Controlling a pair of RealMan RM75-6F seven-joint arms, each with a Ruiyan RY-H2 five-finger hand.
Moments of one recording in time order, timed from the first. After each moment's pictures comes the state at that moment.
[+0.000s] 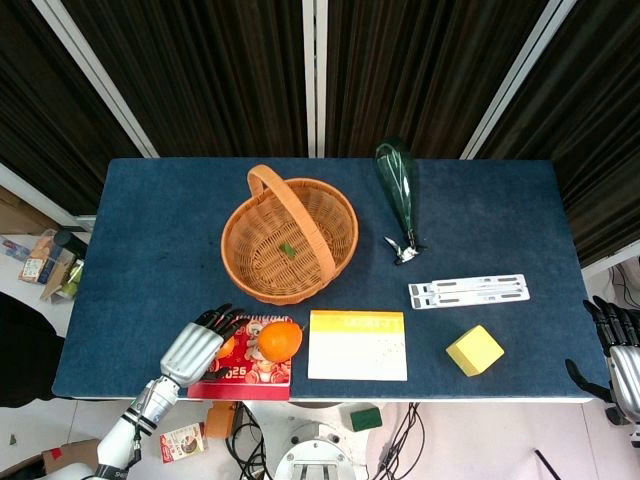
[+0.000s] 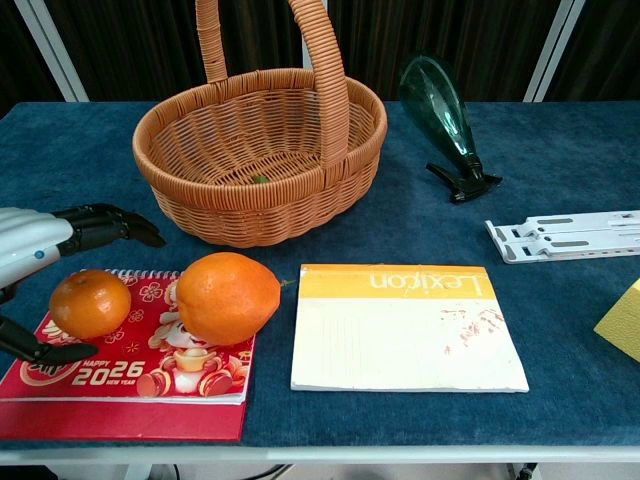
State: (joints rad) left arm -0.30 -1.45 0.02 -1.71 1.58 1.12 0.36; right arm -0.02 -1.00 -0.01 -1.63 -1.55 1.51 0.17
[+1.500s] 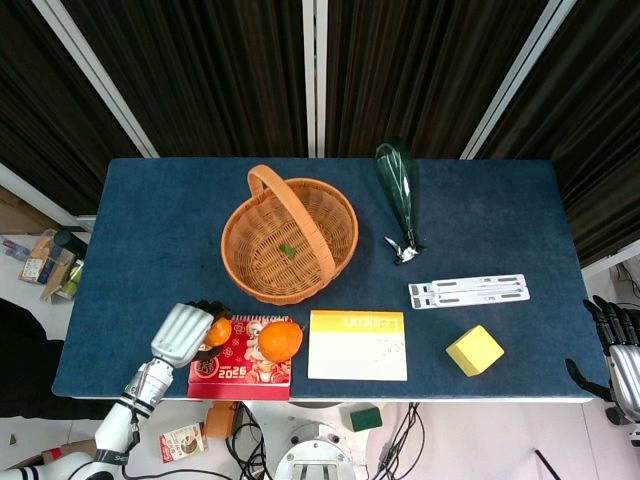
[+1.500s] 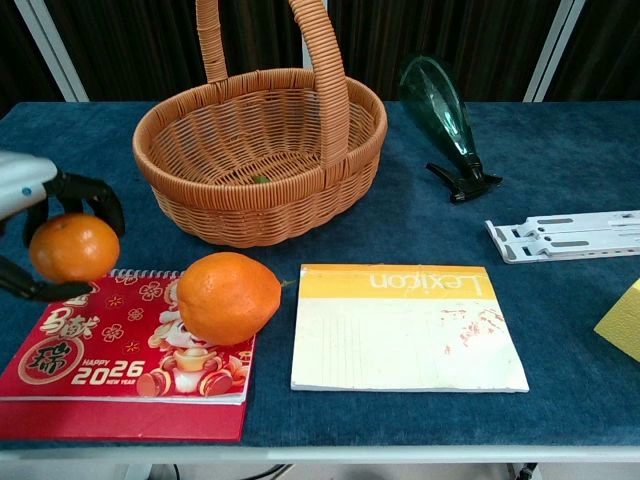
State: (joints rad) left arm -0.36 -1.40 -0.03 -1.80 1.44 1.17 0.46; right arm -0.02 -1.00 -0.01 -1.63 -1.55 1.50 0.17
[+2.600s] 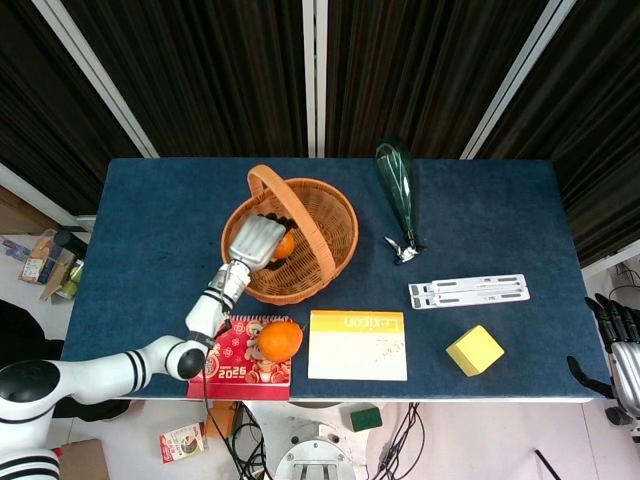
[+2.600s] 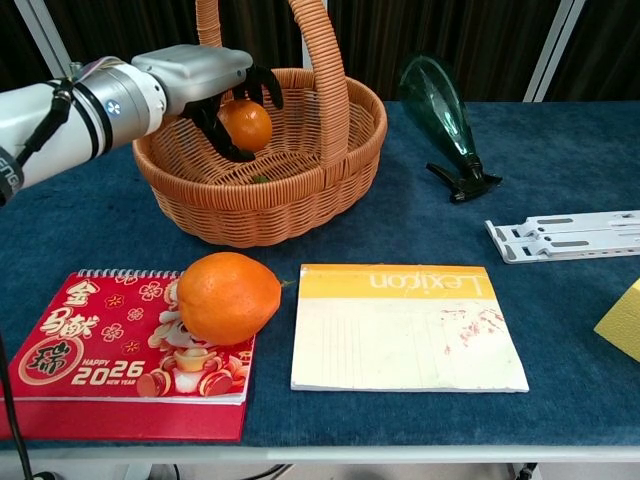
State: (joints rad) left arm -0.89 -1.69 -0.33 -1.31 1.03 0.87 0.51; right arm -0.01 -1.00 0.00 -1.63 -1.53 1.49 0.18
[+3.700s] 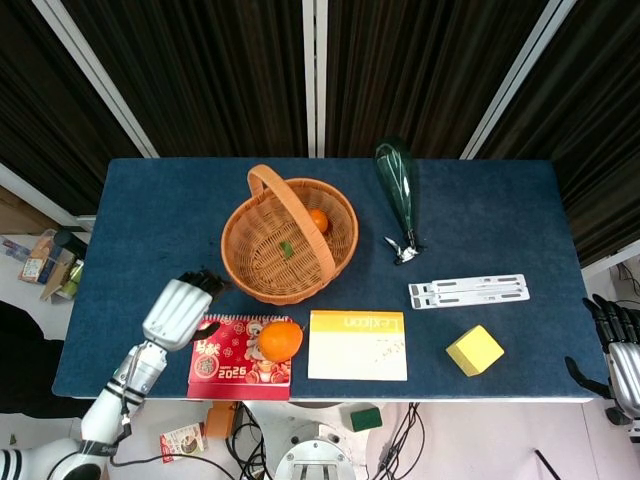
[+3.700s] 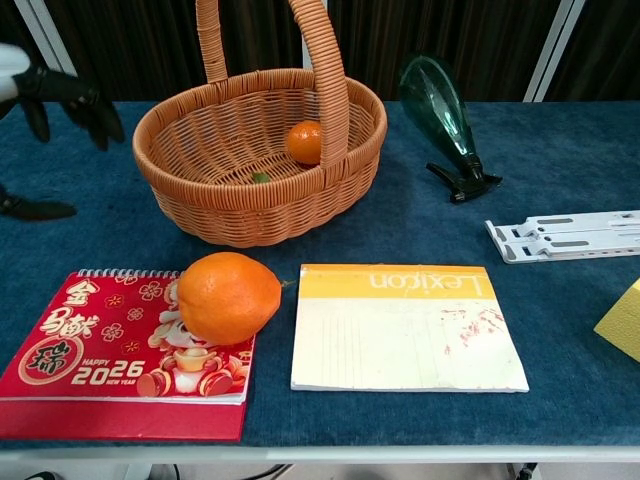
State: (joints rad) left arm -0.50 -1.25 0.06 -1.97 1.40 1.31 0.52; right arm -0.01 -1.00 0.00 -1.64 -1.53 1.48 0.16
